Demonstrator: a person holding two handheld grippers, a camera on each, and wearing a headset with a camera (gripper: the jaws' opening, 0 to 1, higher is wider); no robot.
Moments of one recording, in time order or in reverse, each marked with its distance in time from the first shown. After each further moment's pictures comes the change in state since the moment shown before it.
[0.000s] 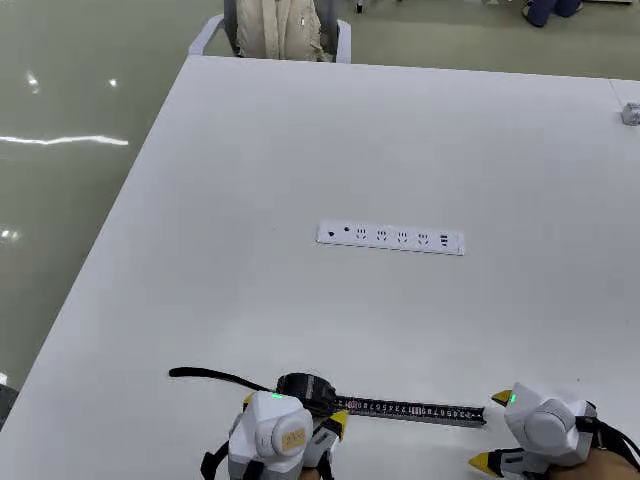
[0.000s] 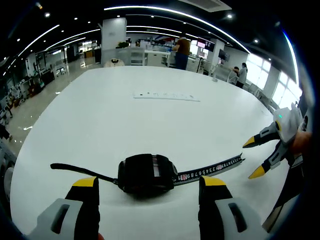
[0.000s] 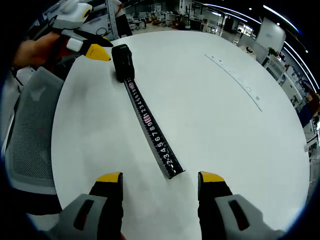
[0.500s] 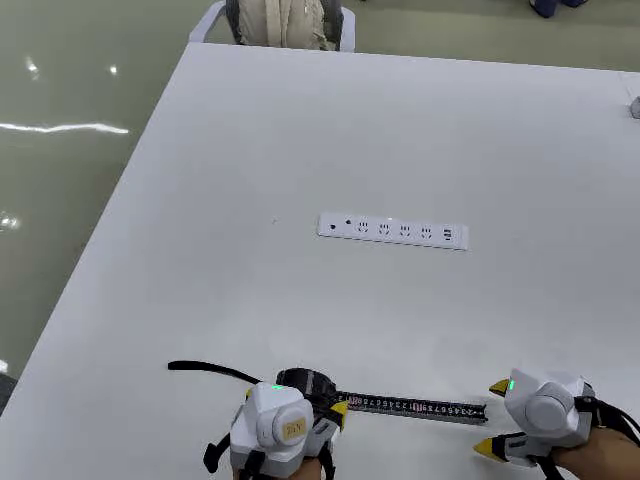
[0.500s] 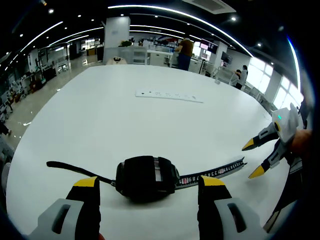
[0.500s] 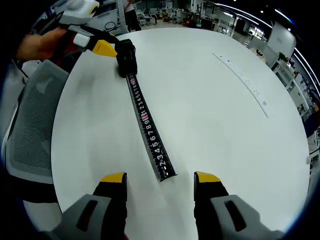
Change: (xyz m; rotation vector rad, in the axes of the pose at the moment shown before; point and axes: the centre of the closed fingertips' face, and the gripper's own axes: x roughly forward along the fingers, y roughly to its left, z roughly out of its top) left arm 0.012 0.001 -0.001 -0.036 0.001 0.001; right arm 0.005 -0.009 0.000 -0.077 0.036 0.061
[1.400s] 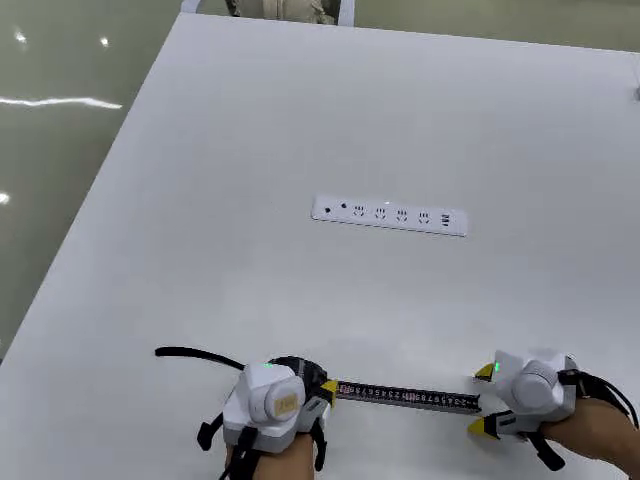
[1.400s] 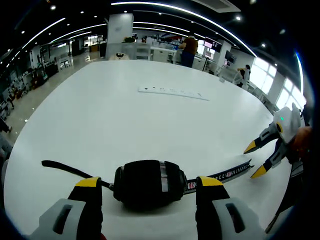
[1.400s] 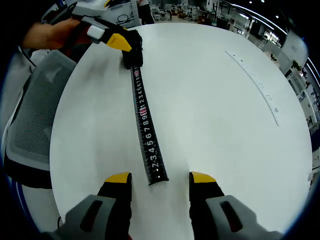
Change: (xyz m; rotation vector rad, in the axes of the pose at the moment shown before) left arm 0.023 0.004 -0.002 -0.018 0.026 0.016; right arm 0.016 -0.010 -0.004 -0.090 0.040 0.078
